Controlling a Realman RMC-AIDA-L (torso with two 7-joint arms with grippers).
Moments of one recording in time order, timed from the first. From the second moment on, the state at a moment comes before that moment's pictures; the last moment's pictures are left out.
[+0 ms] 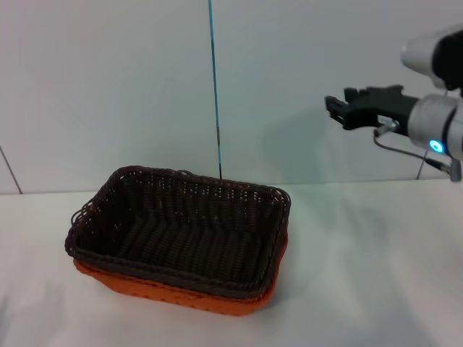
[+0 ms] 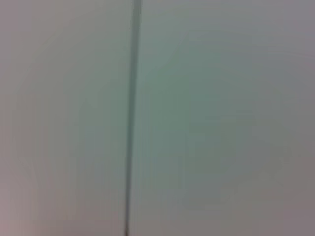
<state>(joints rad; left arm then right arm) -0.15 -2.16 -2.61 -0.68 1.43 -0.90 1.64 0.60 2.08 1.82 1.21 -2.20 0.55 2.36</state>
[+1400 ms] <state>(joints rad) -0.11 -2.17 -2.88 -0.32 1.21 -1.17 2.27 0.01 2.08 1.04 1.24 -2.16 -0.55 2.44</state>
